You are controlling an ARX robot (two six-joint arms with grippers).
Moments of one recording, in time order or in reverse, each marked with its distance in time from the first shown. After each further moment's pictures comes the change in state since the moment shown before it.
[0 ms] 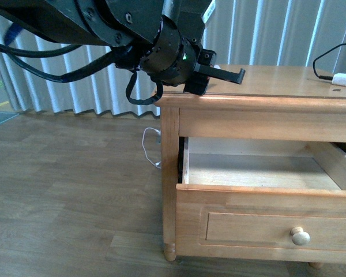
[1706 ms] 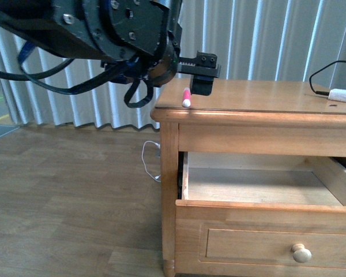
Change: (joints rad) left arm 0.027 0.061 0.100 0.026 -0.282 -0.136; right arm 0.000 0.000 0.000 0.000 0.000 0.000
